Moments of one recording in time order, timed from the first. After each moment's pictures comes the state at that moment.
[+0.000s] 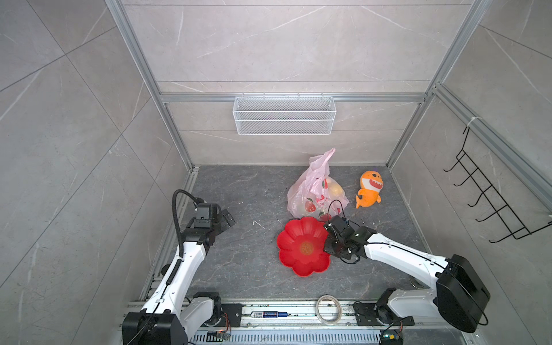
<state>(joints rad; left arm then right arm) -0.11 1.07 0.78 -0.56 -0.12 -0.57 0.67 1.32 0.77 -0.69 0.10 1.00</state>
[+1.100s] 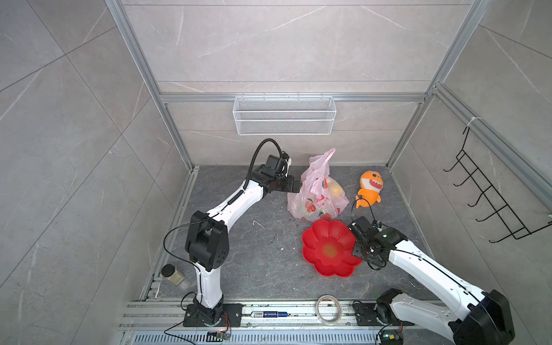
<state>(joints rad) -0.56 1.93 1.75 -0.54 0.18 -0.27 0.50 1.08 0.81 -1.10 0.33 0.90</state>
